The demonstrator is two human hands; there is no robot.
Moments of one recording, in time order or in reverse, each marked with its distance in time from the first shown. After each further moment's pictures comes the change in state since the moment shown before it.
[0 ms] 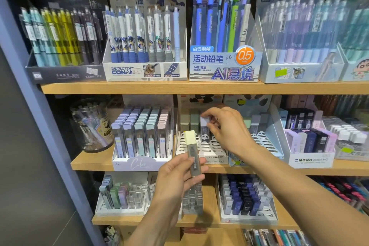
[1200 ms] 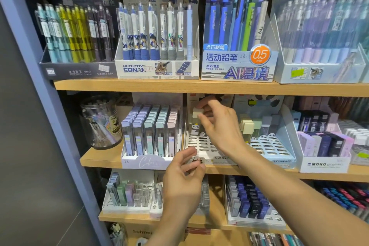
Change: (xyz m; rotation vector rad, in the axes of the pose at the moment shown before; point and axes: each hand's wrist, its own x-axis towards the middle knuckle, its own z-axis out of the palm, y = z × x) left_hand 0.002 -0.016 -0.007 0.388 0.178 0.317; right_hand 0.012 -0.041 0.021 0.180 0.145 0.063
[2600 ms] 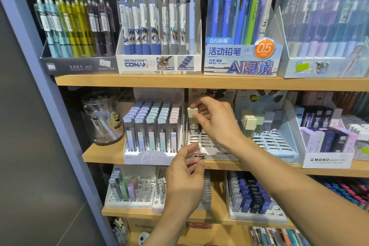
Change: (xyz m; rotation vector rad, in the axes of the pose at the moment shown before) left_hand 0.004 -0.007 -0.004 0.149 -0.020 0.085; right_hand 0.007 -0.003 0.008 0.042 -0.093 -0.055
